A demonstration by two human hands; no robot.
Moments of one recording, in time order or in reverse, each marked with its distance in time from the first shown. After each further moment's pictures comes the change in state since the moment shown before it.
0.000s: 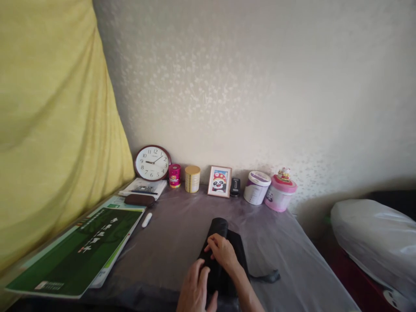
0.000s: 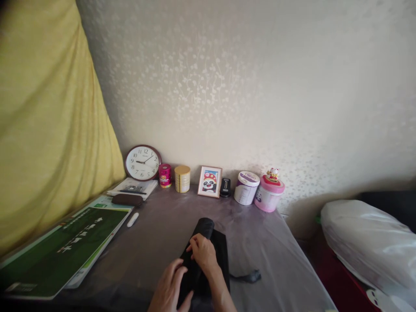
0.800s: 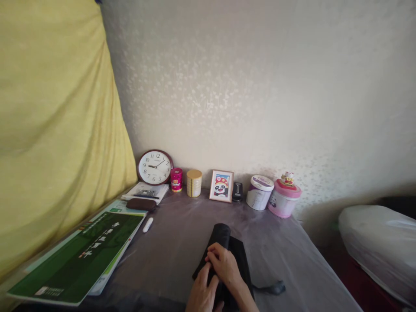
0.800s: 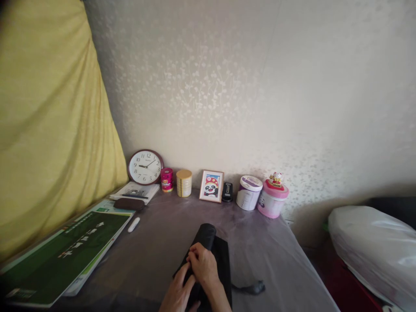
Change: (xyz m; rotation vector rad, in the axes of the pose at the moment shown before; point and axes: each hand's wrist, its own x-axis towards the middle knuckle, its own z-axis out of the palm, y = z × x) left_hand 0.021 0.018 0.022 0.014 0.003 -0.031; right_hand -0.010 0.002 0.003 -0.052 0.054 -0.040
